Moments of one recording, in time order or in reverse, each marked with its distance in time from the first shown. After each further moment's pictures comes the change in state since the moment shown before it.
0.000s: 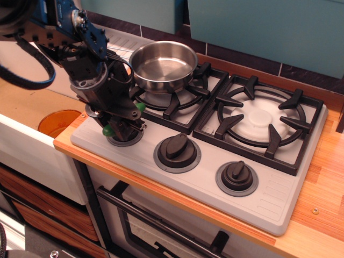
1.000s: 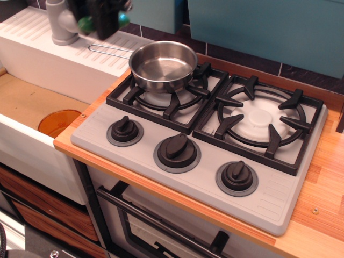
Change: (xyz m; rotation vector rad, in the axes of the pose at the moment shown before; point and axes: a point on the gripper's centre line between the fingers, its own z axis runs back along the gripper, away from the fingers) arm 0.074 0.029 0.097 -0.022 0.208 0.015
